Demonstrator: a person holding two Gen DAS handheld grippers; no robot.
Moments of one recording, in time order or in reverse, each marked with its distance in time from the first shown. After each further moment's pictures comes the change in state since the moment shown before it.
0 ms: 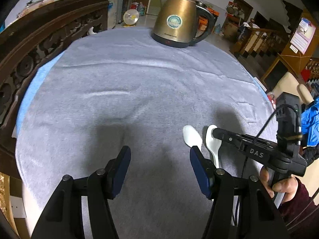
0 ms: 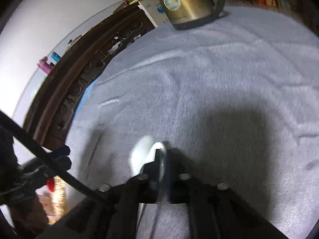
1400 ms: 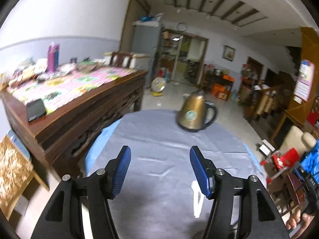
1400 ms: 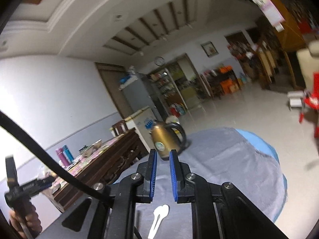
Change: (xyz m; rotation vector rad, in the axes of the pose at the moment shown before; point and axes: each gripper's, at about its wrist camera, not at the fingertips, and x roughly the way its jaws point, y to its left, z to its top) left arm -0.244 0.020 -0.031 -0.143 -0.509 0.165; right arm -0.322 0.039 -0.091 0.124 -0.835 -0.118
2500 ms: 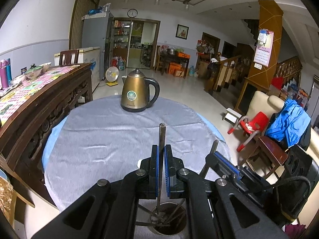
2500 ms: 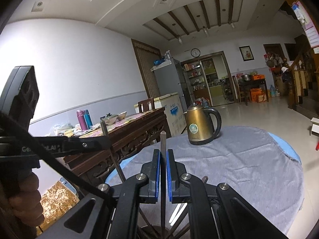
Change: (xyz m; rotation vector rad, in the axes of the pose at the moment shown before) left arm -0.019 -0.128 -0.040 0.230 0.103 -0.290; right arm 0.015 0.096 -0.078 -0.280 0.076 0.176
